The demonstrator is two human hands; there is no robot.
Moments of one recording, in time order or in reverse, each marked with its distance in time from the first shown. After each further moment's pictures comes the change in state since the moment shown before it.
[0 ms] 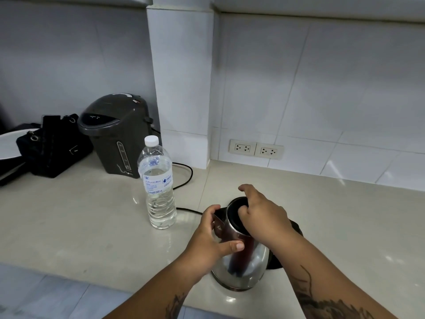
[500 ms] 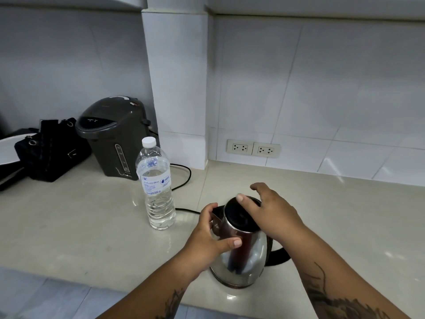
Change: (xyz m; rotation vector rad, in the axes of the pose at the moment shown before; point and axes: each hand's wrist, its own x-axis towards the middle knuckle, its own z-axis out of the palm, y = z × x) left_hand -0.002 0.004 -0.001 -0.011 -0.034 -0.009; right_hand -0.005 0.017 -0.015 0.133 -0.014 0.102
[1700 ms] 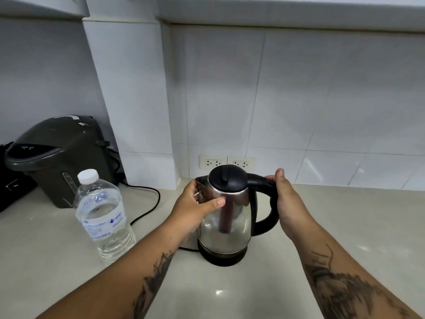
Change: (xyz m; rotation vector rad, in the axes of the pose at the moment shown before) left_hand 0.136 0.073 0.020 -0.024 0.060 0.091; right_hand 0.097 0.078 -0.052 0.889 0.246 0.122
